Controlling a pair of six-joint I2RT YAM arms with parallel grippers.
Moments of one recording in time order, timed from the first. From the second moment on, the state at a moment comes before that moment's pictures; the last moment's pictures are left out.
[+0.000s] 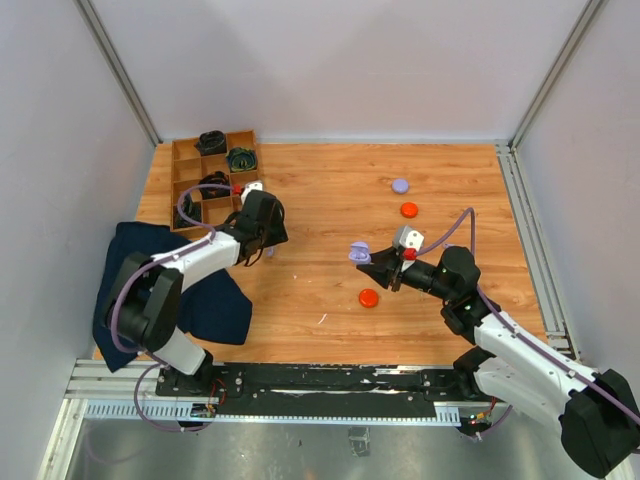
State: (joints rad) left arm -0.45 1.51 0.86 -0.10 -0.27 -0.59; right arm 0.56 0.85 0.37 0.44 -0.58 -0.10
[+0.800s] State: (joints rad) left arm -0.42 1.73 0.96 -0.17 -0.15 -0.55; right arm 0.56 0.85 0.36 0.44 -0.56 -0.11
